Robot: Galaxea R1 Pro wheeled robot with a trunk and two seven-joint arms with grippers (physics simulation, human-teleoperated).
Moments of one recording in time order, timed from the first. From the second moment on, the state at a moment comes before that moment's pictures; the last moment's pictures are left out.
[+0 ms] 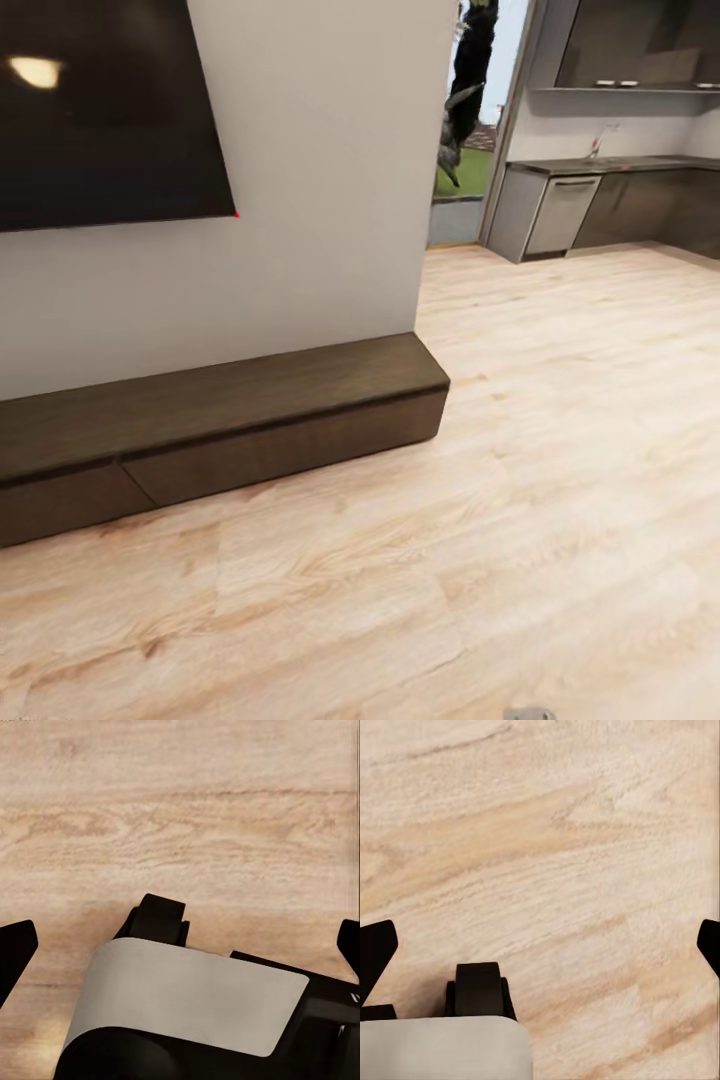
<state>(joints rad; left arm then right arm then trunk) -0.40 -0.05 -0.88 -0.02 1.11 -0.07 0.18 -0.42 0.02 0.40 -0.01 -0.31 -0.12 -0.26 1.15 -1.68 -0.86</state>
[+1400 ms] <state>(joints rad) -0.40 -0.05 -0.88 -0.02 1.11 -0.07 0.18 -0.42 0.02 0.40 -0.01 -0.31 -0.12 -0.24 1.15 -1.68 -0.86</state>
